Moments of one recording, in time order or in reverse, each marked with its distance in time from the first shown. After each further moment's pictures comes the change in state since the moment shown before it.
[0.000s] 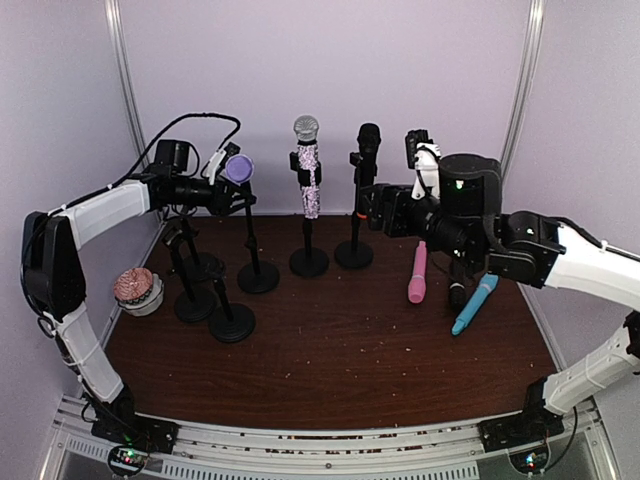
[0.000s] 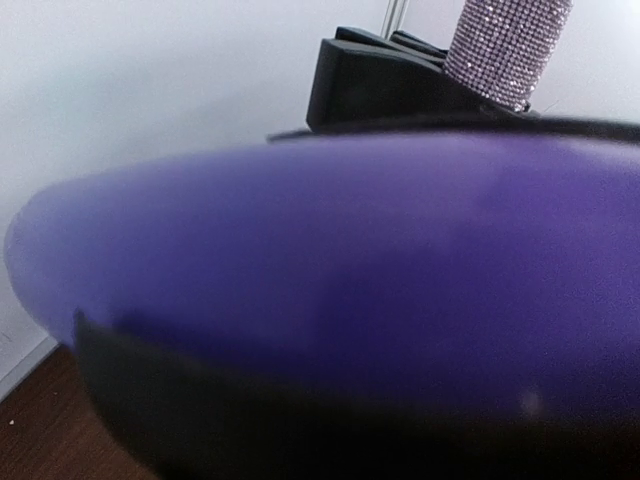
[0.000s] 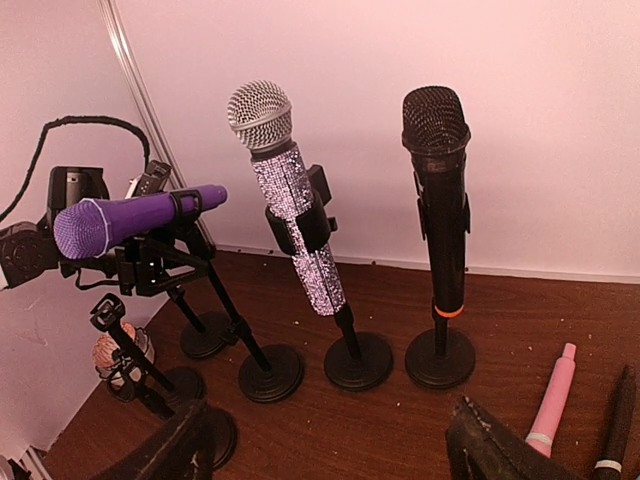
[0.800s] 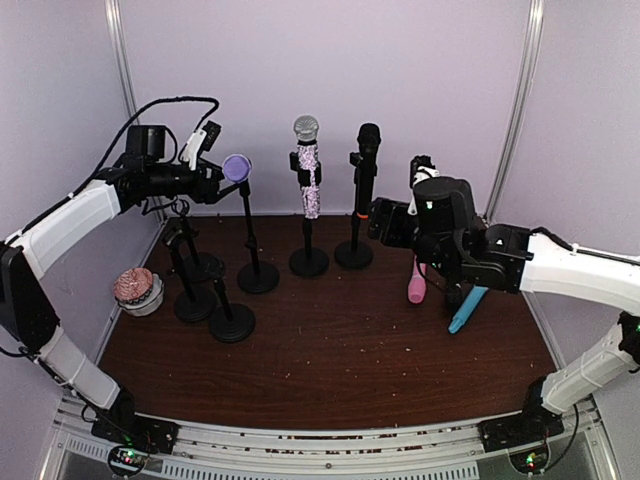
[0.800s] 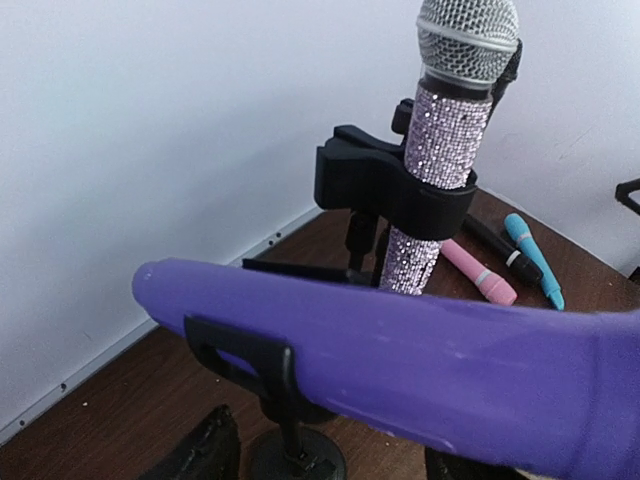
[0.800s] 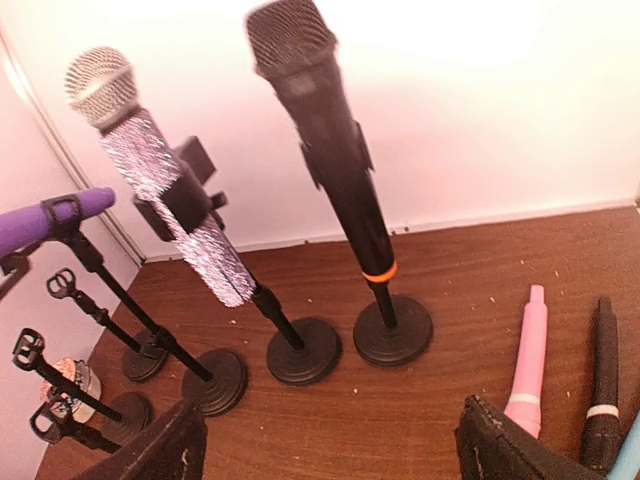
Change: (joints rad) left arm -0.029 -0.264 -0.085 -0.013 -0.207 -0.054; right arm -0.092 0.063 -0.119 0.039 0.097 0.191
